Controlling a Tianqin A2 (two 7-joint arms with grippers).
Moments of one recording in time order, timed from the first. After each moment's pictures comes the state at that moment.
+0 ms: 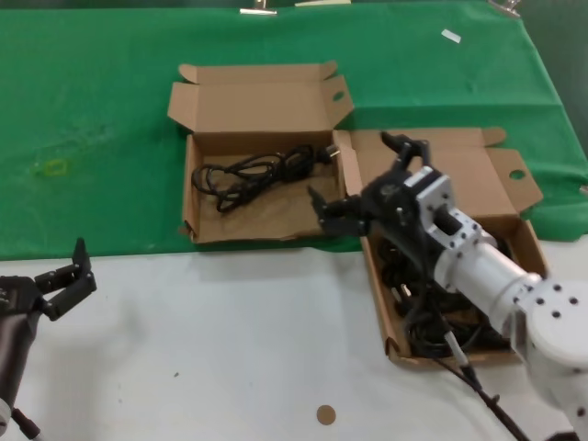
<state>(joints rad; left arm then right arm) 0.00 -0.30 1.60 -1.60 -1.80 0.00 0.00 0.39 0.28 -1.79 1.32 1.61 -0.28 -0.05</state>
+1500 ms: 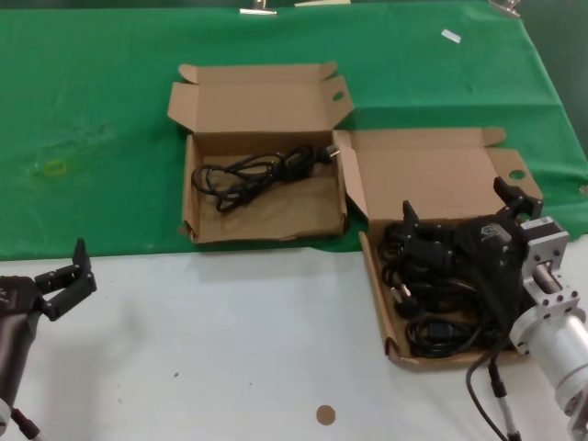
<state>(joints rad) 0.00 -0.30 1.60 -1.60 -1.80 0.00 0.00 0.04 0.30 -1.62 1.57 1.78 -0.03 -0.01</state>
